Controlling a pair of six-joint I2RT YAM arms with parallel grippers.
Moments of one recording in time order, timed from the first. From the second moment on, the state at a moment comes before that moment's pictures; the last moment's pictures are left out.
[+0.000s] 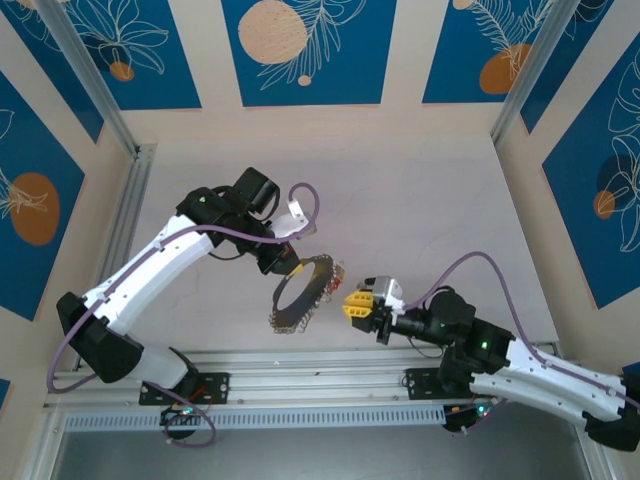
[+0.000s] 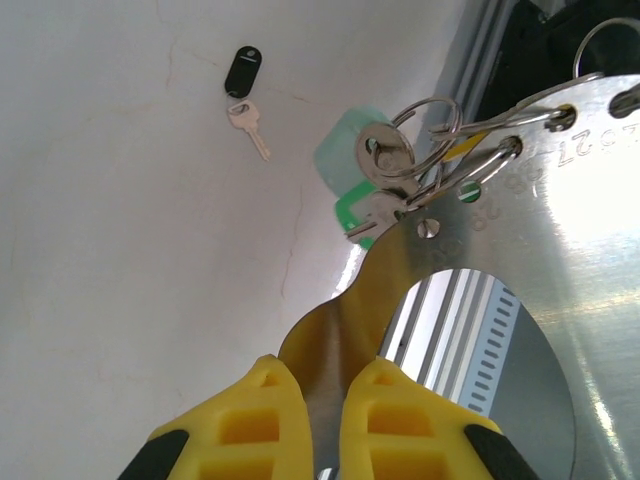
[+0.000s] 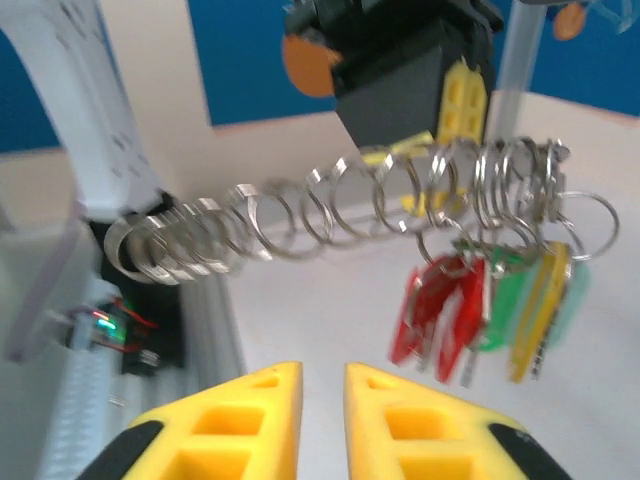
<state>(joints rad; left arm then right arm) -0.69 1.44 1.52 -1.22 0.52 0.27 1.15 0.42 0.39 -0.08 -0.04 -0.03</state>
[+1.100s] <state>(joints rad) -0.69 1.42 1.57 -1.25 0.63 0.26 1.52 0.59 0.40 0.24 0.49 -0.68</state>
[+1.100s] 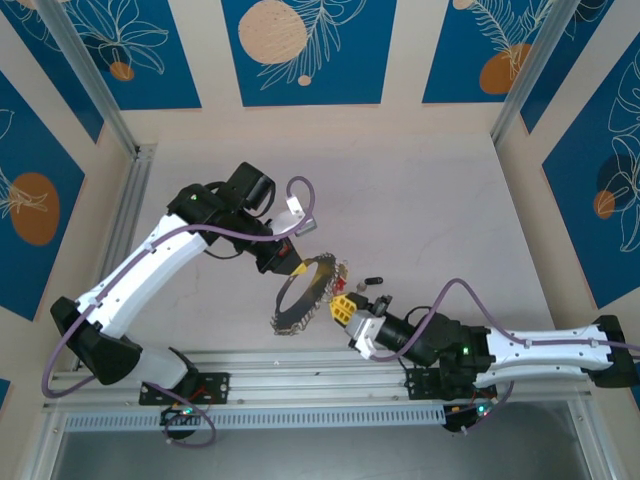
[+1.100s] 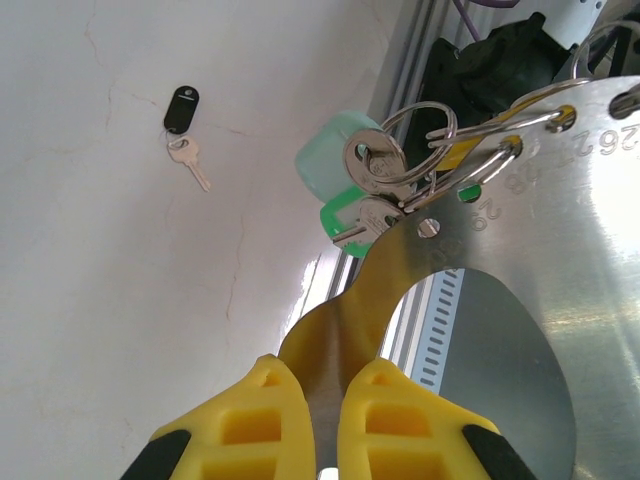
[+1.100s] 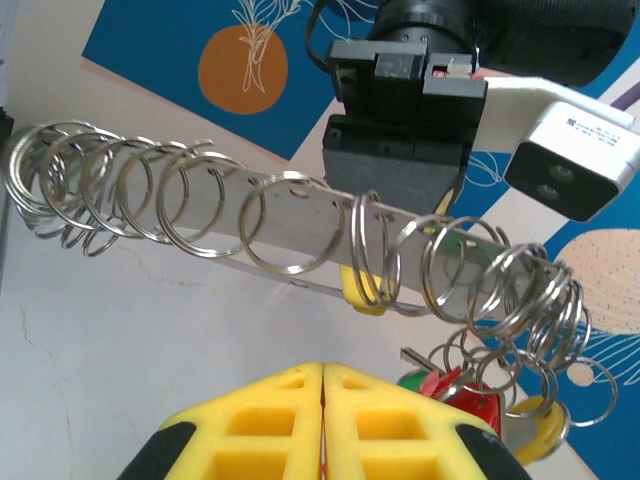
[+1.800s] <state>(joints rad) -0.69 1.41 1.57 -1.25 0.64 0.26 1.51 0.61 0.44 0.32 0.50 -0.80</state>
